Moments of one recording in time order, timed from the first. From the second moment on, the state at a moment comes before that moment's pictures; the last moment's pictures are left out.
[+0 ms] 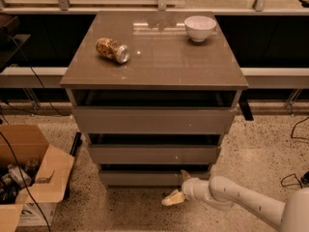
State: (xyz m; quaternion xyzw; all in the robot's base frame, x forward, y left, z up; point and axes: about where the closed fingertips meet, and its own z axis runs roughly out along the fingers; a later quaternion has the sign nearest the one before) arm 0.564 -0.102 0.278 -0.40 0.80 0.25 0.38
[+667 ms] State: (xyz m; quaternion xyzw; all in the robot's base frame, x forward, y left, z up) arm 0.626 -0.126 0.240 -0.37 0.83 0.16 0.38
